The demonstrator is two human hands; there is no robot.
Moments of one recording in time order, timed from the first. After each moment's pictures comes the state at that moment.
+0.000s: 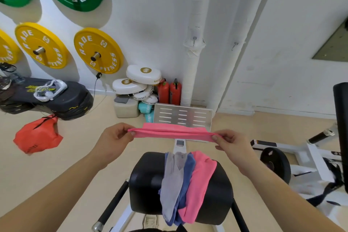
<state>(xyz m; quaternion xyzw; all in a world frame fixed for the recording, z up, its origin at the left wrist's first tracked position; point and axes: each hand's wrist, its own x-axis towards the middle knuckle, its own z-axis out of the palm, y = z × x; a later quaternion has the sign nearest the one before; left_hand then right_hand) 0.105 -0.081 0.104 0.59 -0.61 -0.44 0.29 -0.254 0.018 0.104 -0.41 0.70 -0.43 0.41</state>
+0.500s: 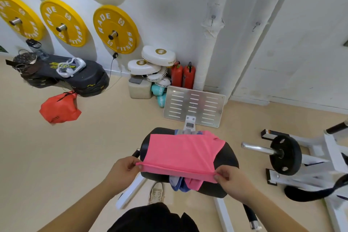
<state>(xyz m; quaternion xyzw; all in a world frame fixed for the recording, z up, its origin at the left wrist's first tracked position) 0.143 0.078 -0.007 0.66 -0.58 -0.46 0.14 -0.226 0.145 -0.002 -0.55 0.72 -0.07 0.42</state>
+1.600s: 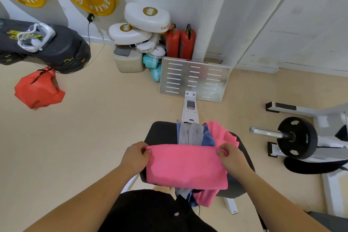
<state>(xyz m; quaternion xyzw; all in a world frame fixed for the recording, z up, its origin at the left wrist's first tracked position) 0.108 -0.081 -0.106 0.68 -0.61 -0.41 -0.03 -0.224 -0.005 -0.090 -0.40 0.81 -0.08 0.43</state>
